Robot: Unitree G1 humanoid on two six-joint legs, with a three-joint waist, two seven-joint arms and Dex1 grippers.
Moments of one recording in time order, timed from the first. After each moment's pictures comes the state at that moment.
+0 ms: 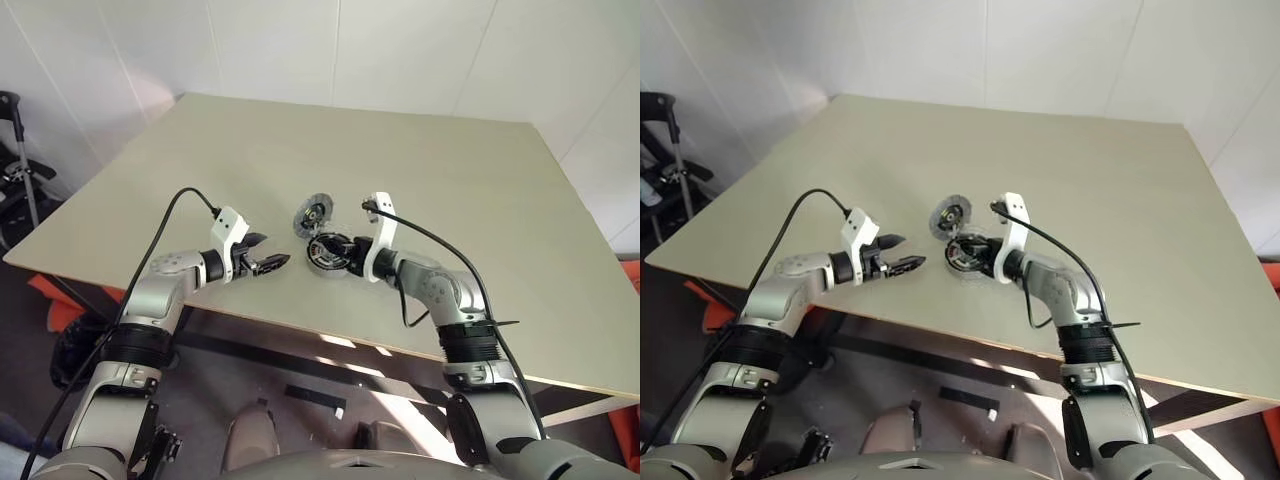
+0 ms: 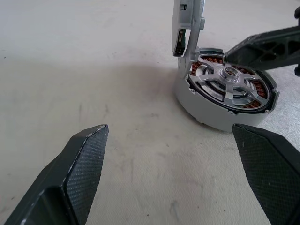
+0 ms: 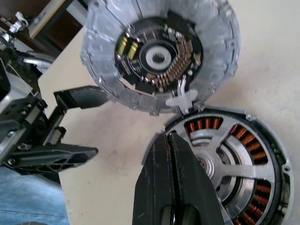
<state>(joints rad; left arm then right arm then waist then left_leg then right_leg) -0.44 0.42 -0.04 0.26 -0.29 0.45 -0.87 -0.49 -0.14 -0.02 0.15 0.52 0.88 0.45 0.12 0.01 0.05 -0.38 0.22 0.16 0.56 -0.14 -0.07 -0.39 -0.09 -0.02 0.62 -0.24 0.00</state>
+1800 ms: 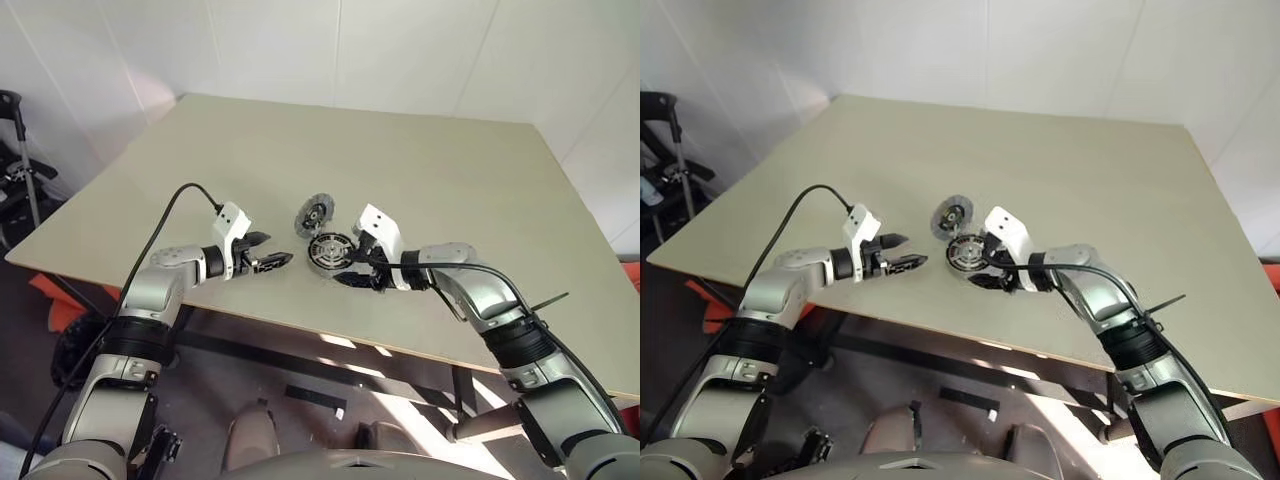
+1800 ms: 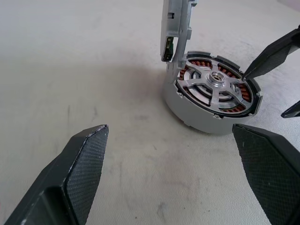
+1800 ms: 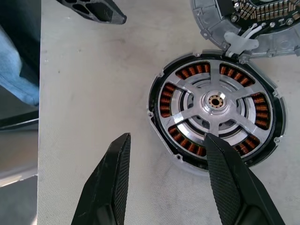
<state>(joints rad) -0.48 0.43 -0.04 0.25 -0.31 0.52 -0.91 -0.50 -0.53 0.33 -0.01 0.21 0.67 0.89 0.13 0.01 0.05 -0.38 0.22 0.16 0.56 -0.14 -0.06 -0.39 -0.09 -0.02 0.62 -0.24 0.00</state>
